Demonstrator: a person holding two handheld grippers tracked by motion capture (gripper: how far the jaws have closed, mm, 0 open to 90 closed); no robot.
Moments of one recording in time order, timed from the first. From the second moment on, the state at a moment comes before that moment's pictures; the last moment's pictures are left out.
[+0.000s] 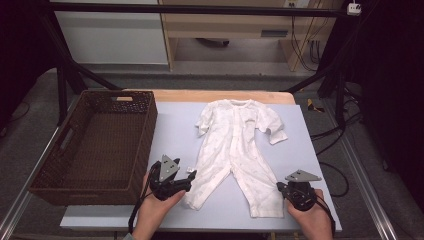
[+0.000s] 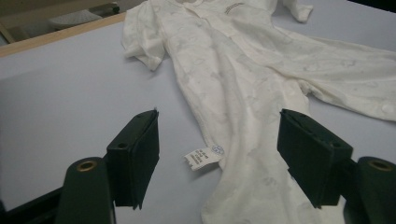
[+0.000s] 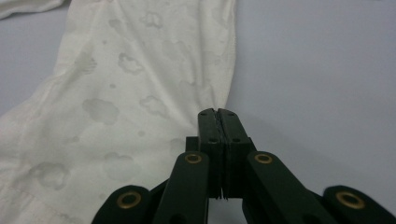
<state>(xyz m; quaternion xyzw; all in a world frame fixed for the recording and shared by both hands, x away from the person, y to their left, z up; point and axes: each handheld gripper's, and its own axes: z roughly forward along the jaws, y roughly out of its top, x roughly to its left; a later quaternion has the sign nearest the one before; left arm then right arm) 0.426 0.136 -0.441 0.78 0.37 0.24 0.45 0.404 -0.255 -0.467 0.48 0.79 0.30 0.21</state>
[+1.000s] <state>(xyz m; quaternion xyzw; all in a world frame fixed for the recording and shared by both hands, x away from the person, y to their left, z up) 0.413 0.086 -0.482 0.87 0.30 0.12 0.38 0.397 -0.206 -0.459 0.43 0.79 0.39 0.21</state>
